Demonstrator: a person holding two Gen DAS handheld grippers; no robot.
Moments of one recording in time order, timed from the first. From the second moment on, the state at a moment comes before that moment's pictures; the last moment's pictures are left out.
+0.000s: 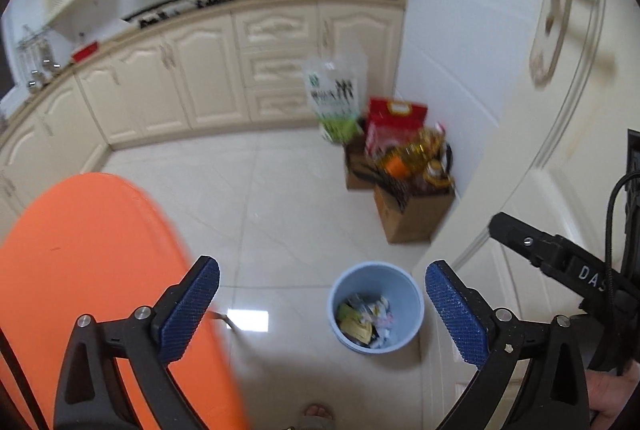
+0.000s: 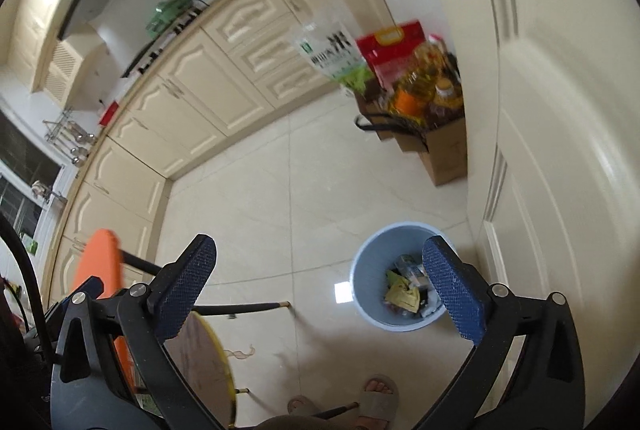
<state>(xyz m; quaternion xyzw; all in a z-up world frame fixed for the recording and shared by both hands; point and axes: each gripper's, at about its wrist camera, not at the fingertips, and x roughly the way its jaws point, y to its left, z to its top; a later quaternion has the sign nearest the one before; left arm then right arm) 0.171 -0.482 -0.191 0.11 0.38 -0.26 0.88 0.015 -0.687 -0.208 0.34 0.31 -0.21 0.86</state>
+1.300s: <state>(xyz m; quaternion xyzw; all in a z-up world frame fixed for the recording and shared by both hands) -0.303 -0.128 -0.139 -0.04 0.17 0.00 0.99 -0.050 -0.221 0.004 0.06 0.21 -0.02 0.98</state>
